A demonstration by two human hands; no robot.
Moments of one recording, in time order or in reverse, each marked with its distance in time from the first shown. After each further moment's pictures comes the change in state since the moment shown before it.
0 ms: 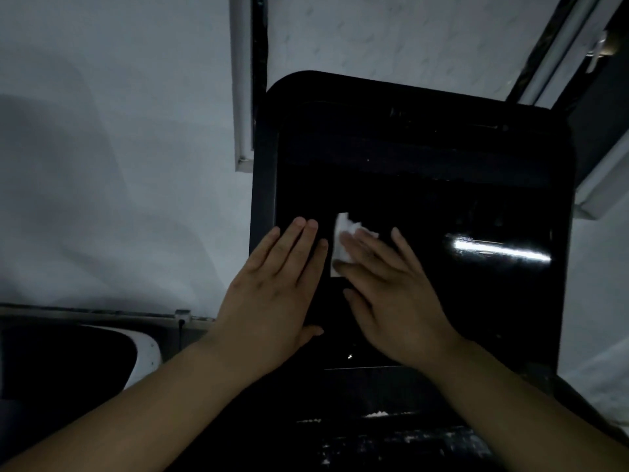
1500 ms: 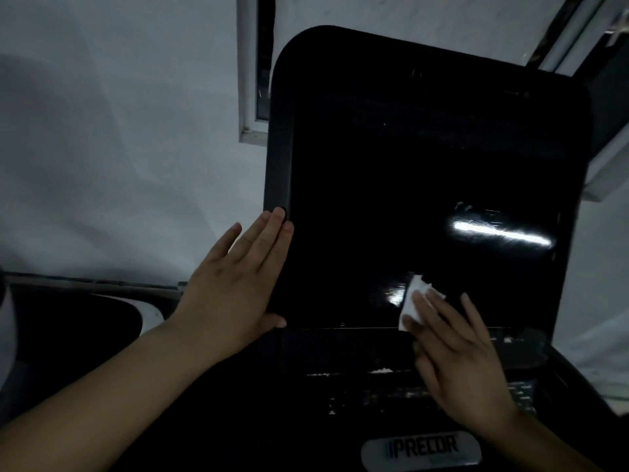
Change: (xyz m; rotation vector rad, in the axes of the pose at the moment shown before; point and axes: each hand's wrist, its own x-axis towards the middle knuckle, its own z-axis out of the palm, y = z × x) left_hand -0.057 -0.030 0.012 -0.029 -0.098 -0.065; right_hand -0.148 -0.001 0.011 -0.079 -0.159 0.133
